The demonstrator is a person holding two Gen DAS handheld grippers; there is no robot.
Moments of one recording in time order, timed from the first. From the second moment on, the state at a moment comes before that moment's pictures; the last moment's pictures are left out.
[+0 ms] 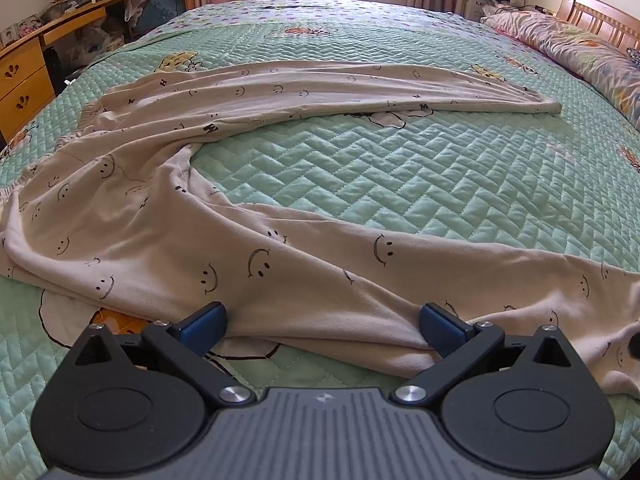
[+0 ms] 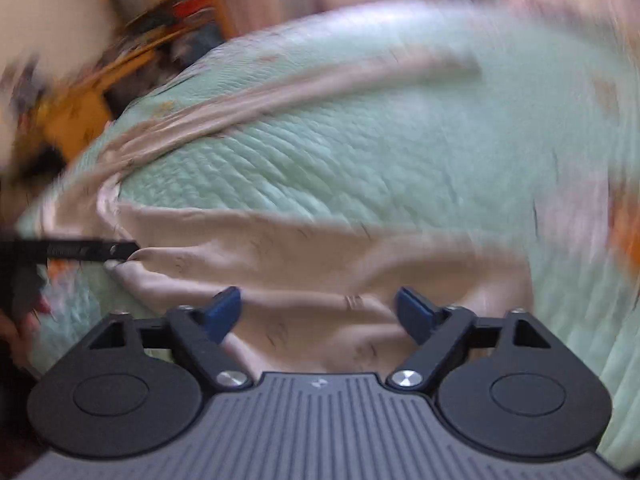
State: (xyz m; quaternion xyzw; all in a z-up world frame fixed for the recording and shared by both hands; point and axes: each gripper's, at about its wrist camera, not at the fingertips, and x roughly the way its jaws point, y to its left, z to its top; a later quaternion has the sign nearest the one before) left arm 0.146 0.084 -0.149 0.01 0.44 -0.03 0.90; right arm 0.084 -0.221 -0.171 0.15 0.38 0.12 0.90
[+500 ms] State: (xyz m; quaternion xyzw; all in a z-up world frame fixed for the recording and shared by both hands) left arm 0.147 0.088 -0.150 0.00 0.44 -0.04 0.90; right arm 0.058 -0.222 -0.133 0.22 0.35 0.16 0.90
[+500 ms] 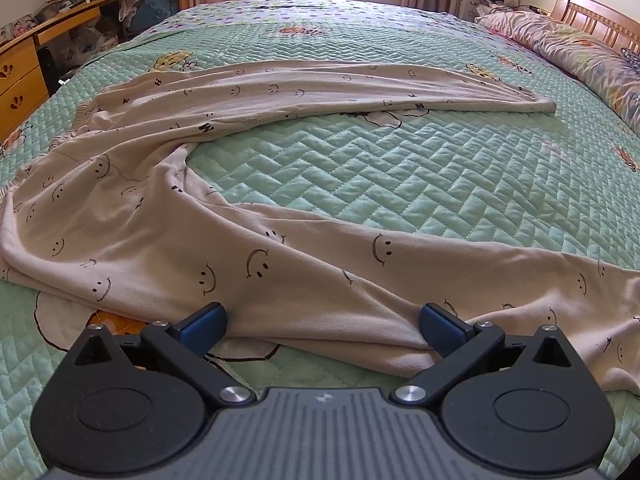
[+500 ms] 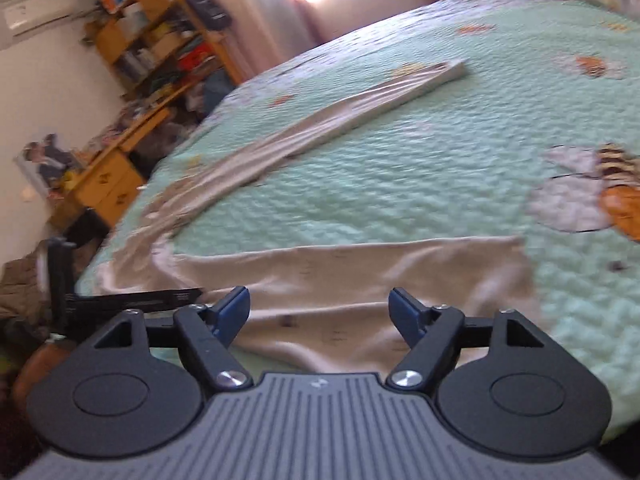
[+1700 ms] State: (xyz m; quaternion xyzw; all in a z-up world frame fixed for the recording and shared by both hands) left arm 0.116 0.190 -0.106 -0.24 0.43 0.02 0.87; right arm 0.037 -0.349 -0.215 0.52 0.31 0.10 0.79
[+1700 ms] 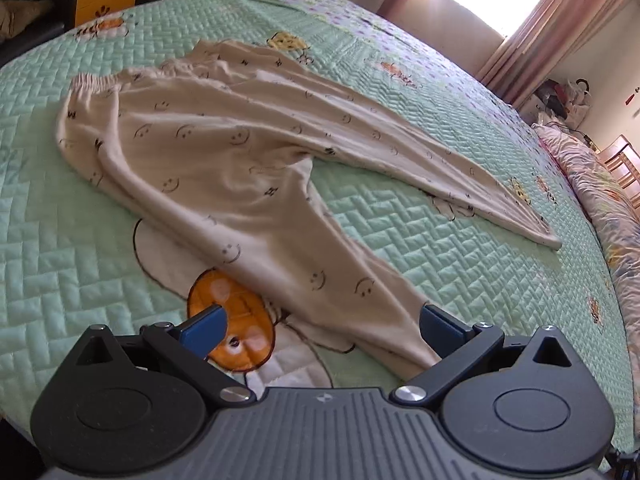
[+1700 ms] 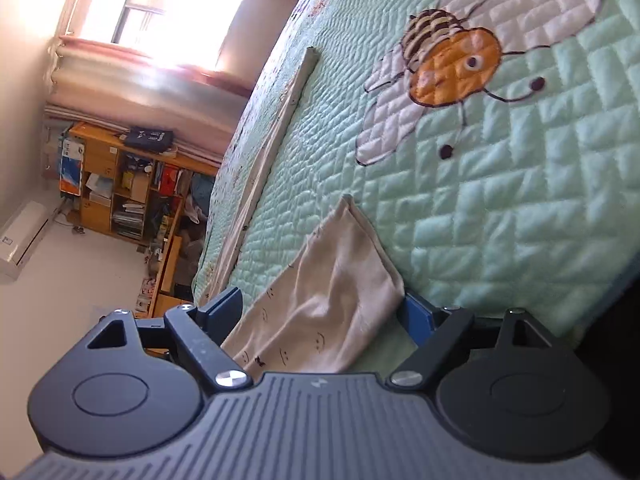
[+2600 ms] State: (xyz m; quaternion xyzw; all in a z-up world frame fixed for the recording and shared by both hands) left arm 0.072 0.375 -0.119 -0.53 0.27 0.11 0.79; right arm 0.075 -0.353 -0.158 0.59 0.21 0.16 0.76
